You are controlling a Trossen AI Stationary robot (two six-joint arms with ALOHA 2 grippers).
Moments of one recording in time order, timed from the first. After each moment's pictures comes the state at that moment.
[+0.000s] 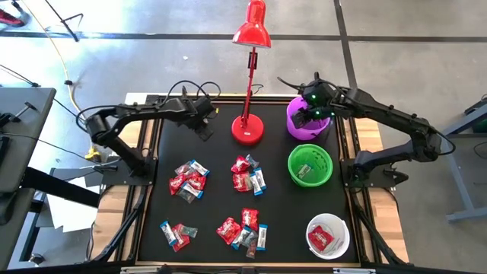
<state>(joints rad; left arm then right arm) 0.58 1.57 0.94 -0.68 -0.25 -0.18 -0.48 1.23 1.23 -0.96 0.09 0.50</state>
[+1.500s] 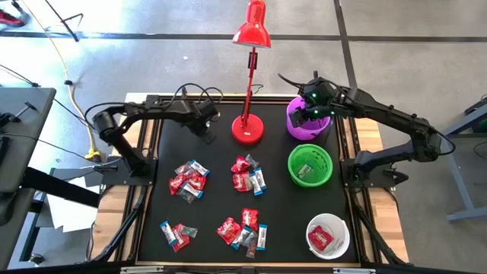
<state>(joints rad) 0.56 1.64 0.94 -0.67 -0.15 -0.27 -0.48 1.23 1.23 -0.90 0.01 0.54</state>
